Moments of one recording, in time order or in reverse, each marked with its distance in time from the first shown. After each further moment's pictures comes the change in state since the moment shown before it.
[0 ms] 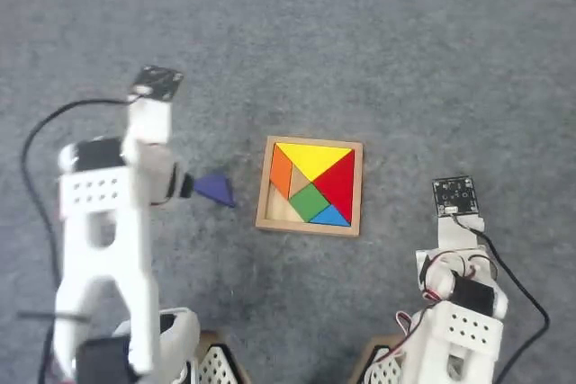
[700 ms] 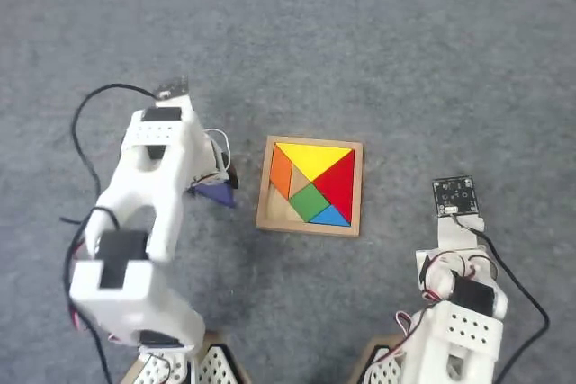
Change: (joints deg) left arm 6.0 35.1 -9.8 -9.8 35.6; right arm 0.0 0.0 0.0 0.0 0.0
